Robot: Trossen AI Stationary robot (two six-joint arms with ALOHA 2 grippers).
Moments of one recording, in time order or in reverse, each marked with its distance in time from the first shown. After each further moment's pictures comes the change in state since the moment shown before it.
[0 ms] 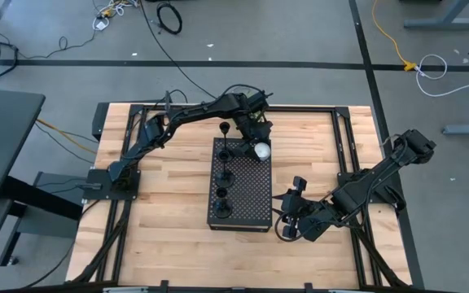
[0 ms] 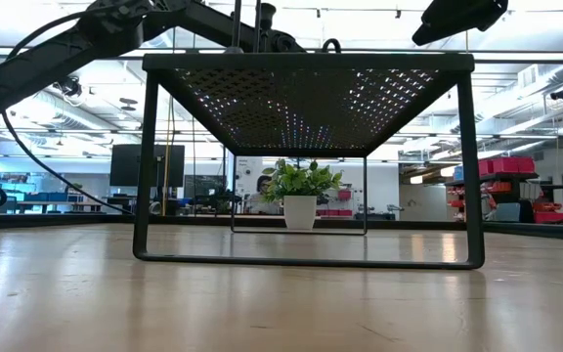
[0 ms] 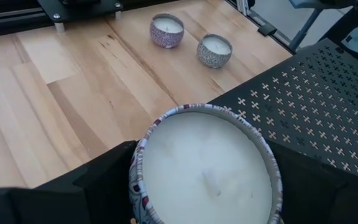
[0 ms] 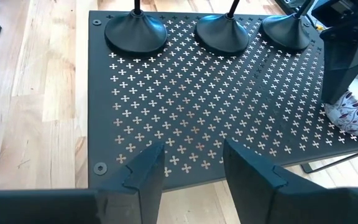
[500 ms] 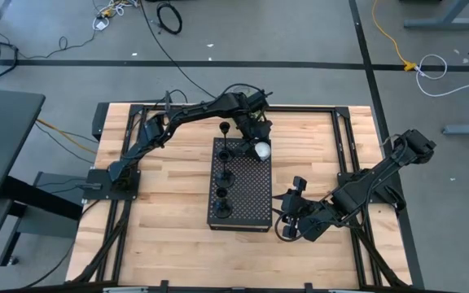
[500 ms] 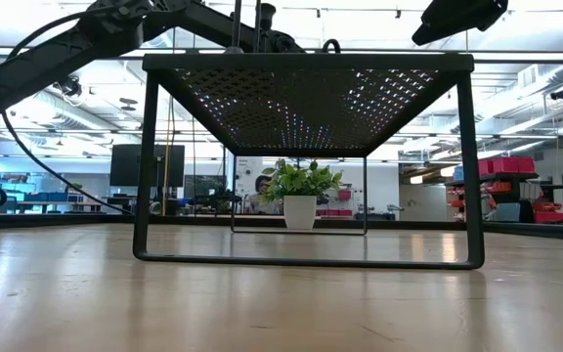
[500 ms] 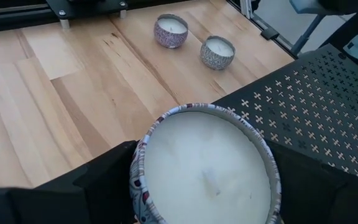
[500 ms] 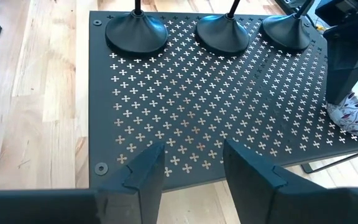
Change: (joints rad) left arm 0.005 0.000 0.000 0.003 -0.004 -0.032; right arm 0.000 0.000 0.000 0.001 0.000 0.000
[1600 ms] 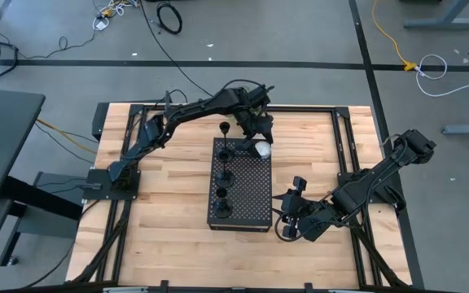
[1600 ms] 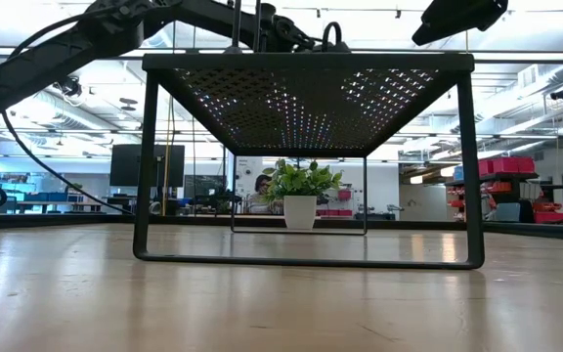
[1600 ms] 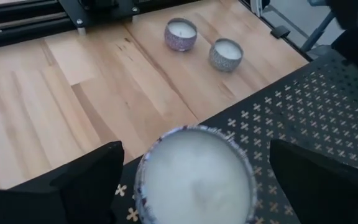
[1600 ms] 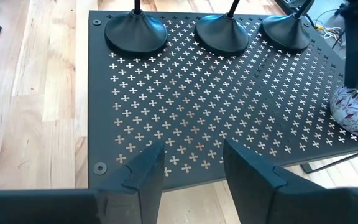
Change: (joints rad) left arm -0.010 -0.003 0.120 -0.084 -0.050 -0.012; right arm 0.000 0.000 0.000 -0.001 0.000 0.000
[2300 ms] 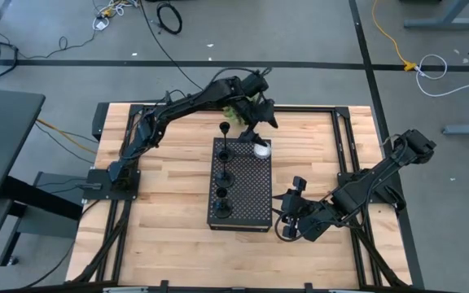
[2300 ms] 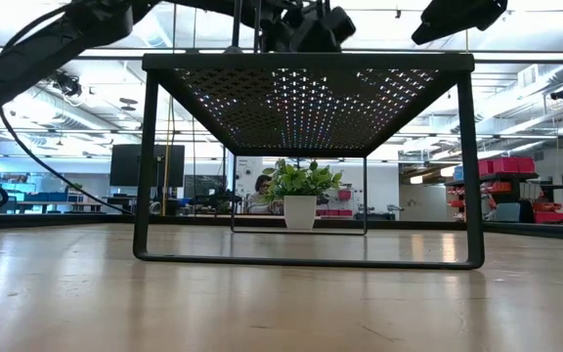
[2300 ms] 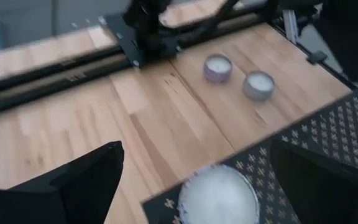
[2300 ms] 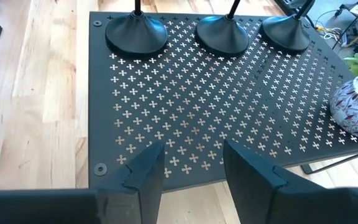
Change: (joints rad) left arm 0.003 -0.090 0.066 0.073 -0.116 -0.104; right arm 0.000 0.000 0.001 0.003 0.001 -0.003
